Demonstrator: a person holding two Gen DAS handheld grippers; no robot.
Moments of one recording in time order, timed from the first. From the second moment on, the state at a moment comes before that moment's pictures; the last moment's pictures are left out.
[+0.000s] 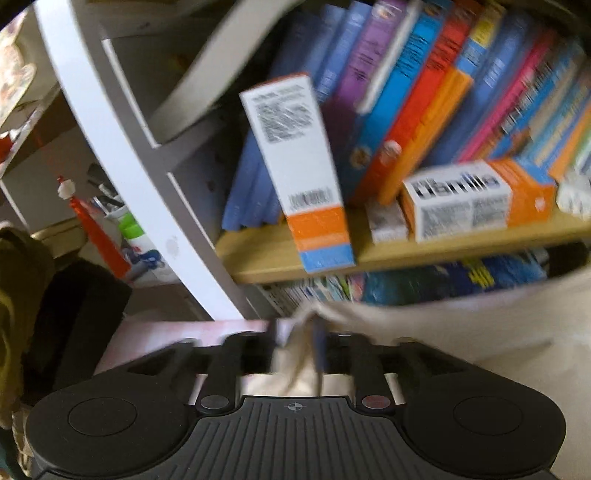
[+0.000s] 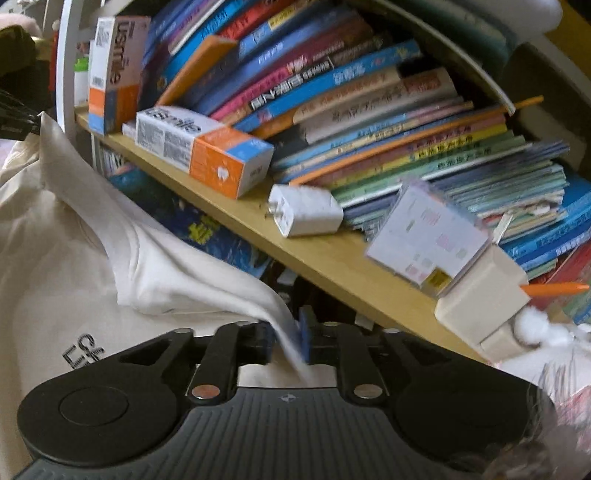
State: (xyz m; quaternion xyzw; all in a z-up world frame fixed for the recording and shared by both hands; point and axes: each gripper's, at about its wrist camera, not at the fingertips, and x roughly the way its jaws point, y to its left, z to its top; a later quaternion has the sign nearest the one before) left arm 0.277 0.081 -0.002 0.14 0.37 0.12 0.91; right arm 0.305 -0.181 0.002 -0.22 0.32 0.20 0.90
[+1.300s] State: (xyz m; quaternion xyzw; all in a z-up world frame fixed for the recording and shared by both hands) left arm -0.011 0.080 -0.012 0.05 0.40 0.16 0.90; right arm 0.057 -0.270 0.000 -0.10 0.39 0.18 0.90
